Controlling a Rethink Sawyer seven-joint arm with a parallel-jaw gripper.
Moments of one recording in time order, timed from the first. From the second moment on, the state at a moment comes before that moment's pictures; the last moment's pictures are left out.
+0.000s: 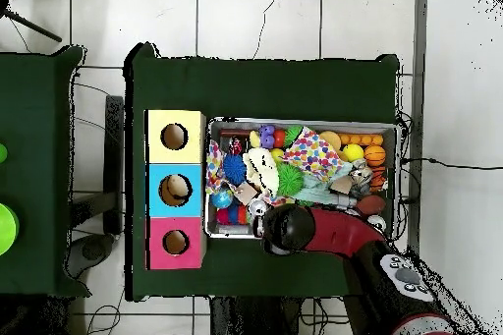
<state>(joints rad) -0.53 -0.56 0.16 1.89 -0.29 0.52 1.67</state>
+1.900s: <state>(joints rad) -0.32 -0.69 -0.02 1.91 0.00 0.41 1.69</state>
